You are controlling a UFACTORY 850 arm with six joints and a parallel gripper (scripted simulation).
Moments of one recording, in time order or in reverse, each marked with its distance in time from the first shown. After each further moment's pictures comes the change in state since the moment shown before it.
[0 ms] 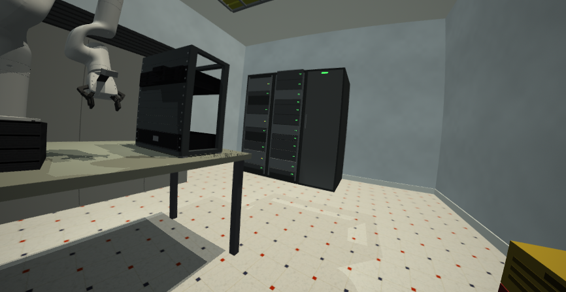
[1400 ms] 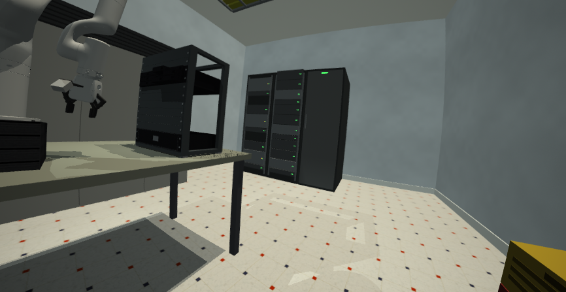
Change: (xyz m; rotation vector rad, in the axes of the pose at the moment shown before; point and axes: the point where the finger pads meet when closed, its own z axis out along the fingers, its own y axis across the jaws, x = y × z) arm -0.104 0.051 -0.020 -0.365 -0.568 0.836
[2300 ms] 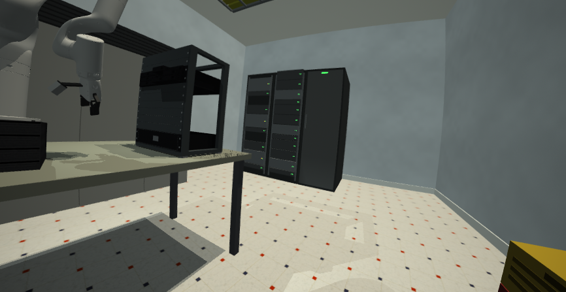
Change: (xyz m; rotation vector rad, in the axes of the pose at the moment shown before) arm -0.063 0.013 -0.021 -0.205 -0.382 0.556
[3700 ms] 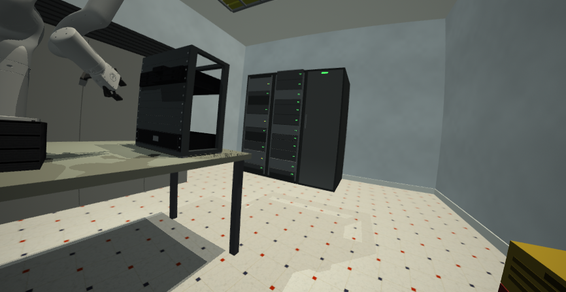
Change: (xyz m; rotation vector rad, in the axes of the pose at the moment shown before) arm -0.120 -0.011 -0.084 -0.334 -0.686 0.730
